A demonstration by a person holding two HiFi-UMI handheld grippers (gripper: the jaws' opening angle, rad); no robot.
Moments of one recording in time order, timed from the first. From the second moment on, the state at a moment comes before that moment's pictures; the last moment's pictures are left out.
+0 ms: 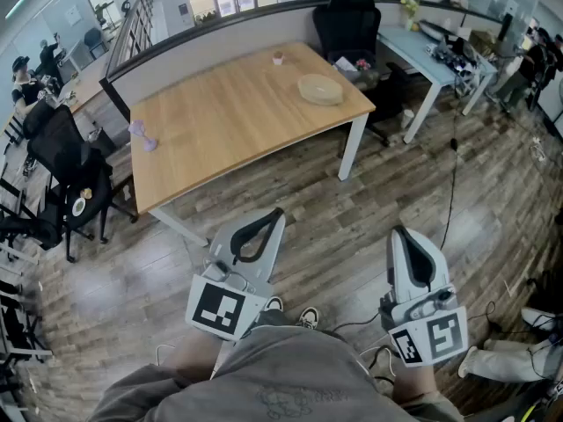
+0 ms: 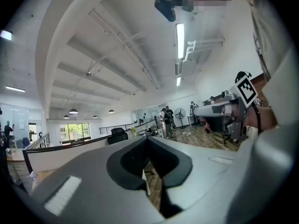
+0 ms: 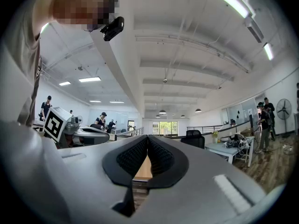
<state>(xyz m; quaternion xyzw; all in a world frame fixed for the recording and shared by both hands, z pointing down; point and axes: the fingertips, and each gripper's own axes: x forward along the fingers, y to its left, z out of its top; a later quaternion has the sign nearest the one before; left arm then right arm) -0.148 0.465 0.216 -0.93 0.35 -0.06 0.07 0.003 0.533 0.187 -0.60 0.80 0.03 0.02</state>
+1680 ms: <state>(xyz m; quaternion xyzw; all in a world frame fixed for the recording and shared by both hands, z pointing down) -0.102 0.387 0.243 -0.94 0.34 -0.06 0.04 0.057 0.468 0.209 -0.62 0.78 0.02 0.02</state>
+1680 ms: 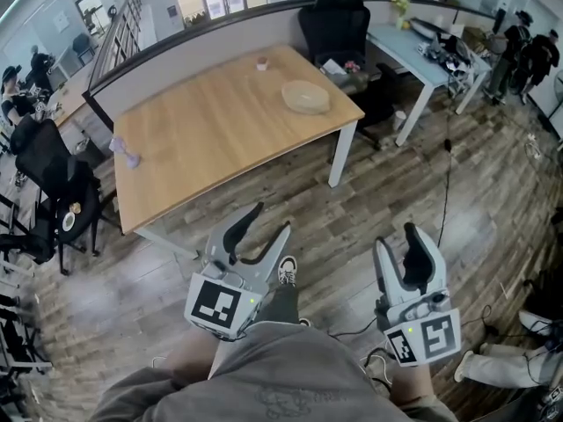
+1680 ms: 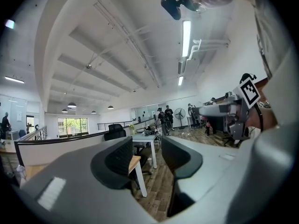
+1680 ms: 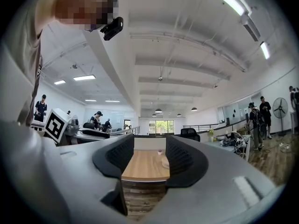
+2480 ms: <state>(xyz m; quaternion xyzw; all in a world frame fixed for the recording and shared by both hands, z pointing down) -0.099 0.110 0.238 -0.93 0.35 -0.07 0.03 0.062 0.188 0.208 -0.62 0.79 0.00 -0.01</state>
